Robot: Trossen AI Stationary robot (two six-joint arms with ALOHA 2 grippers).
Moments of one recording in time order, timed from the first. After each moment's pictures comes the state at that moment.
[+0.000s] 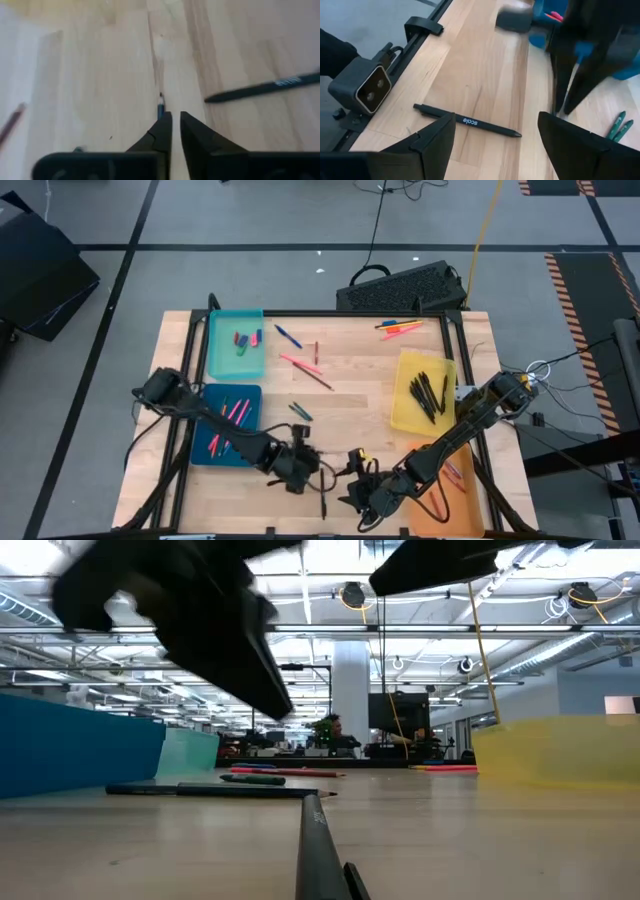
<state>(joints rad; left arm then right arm) -0.50 1.89 1.22 -0.34 -0.41 -0.18 0.69 1.83 1.11 0.01 0.50 0.12</state>
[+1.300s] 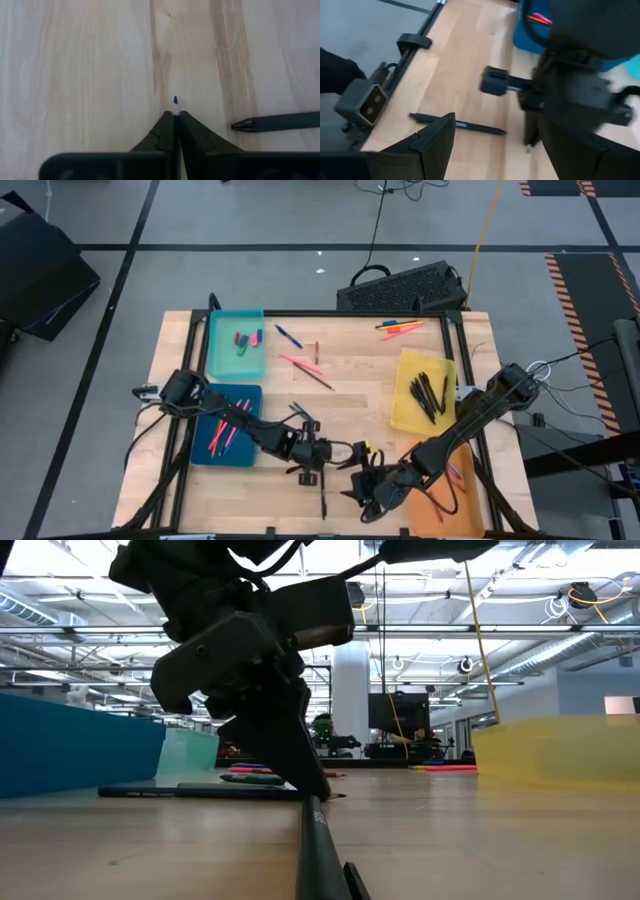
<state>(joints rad) -0.36 2.08 1.23 -0.24 -0.20 -0.25 0.67 1.73 1.11 -0.08 0.49 0.20</state>
